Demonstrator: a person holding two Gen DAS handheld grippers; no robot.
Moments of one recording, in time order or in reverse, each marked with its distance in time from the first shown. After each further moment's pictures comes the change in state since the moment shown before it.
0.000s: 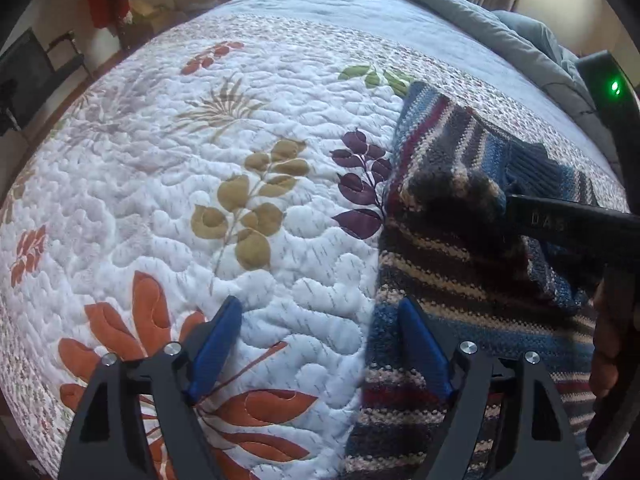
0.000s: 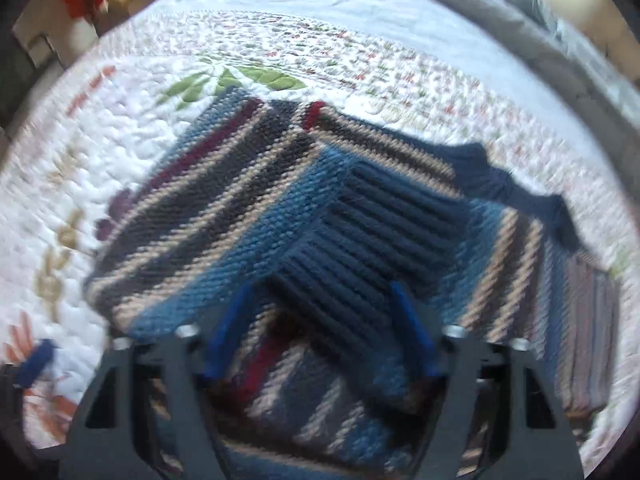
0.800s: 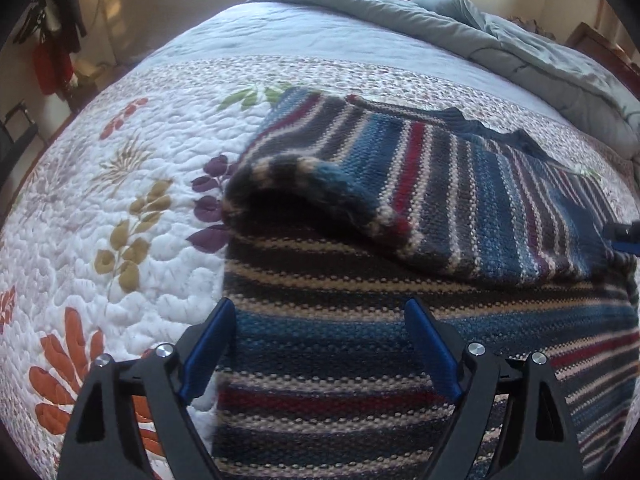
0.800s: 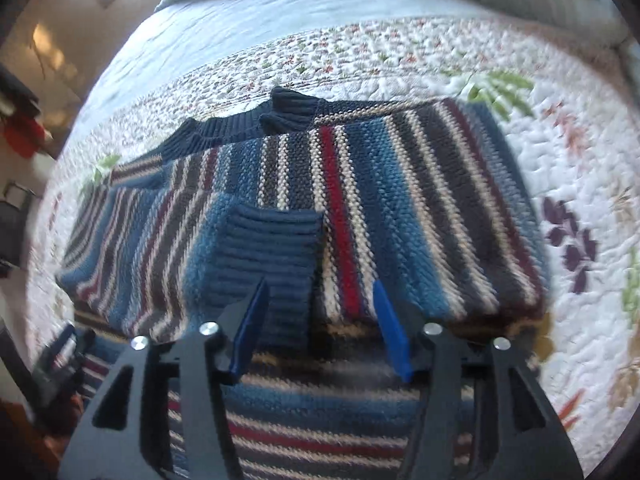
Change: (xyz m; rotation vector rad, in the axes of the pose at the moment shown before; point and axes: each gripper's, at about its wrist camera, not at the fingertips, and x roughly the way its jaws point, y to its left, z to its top) left arm -0.007 -0.089 -0.025 0.232 -0.094 -0.069; right arm -0.044 -0.269 -0.128 0.479 0.013 0.163
